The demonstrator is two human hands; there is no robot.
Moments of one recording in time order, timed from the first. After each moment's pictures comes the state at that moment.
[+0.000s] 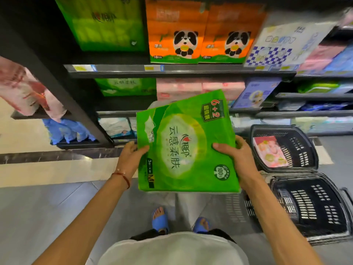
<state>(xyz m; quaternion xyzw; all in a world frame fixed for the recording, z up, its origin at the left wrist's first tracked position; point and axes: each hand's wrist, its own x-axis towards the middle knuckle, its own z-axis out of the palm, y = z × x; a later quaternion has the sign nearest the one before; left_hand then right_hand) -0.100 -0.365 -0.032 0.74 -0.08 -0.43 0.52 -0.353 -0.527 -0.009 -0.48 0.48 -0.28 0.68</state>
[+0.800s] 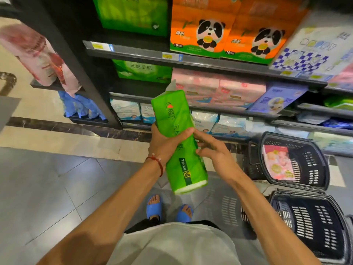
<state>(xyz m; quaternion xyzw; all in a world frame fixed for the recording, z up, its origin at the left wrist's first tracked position) -0.155 -0.434 -0.035 0.69 -0.04 -0.38 0.62 -0.304 -0.530 0.002 -0.67 0.34 -0.06 0.66</state>
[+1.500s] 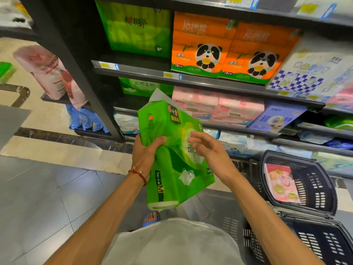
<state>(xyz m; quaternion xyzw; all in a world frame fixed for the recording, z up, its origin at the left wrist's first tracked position) -0.136 -0.421 -0.027 0.66 -0.01 -0.29 0.69 -0.286 -0.567 0.014 -0.71 0.34 -0.08 0.61</state>
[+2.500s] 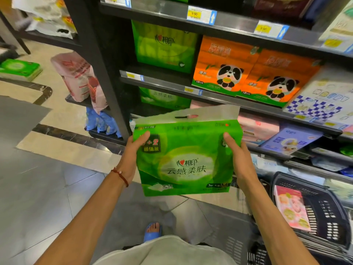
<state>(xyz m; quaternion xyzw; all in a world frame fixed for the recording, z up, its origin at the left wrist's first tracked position) -0.059 -0.357 -0.016 0.55 0.00 -0.35 0.76 -0.257 -0.575 0.025 -0.61 0.43 -0.20 0.63</state>
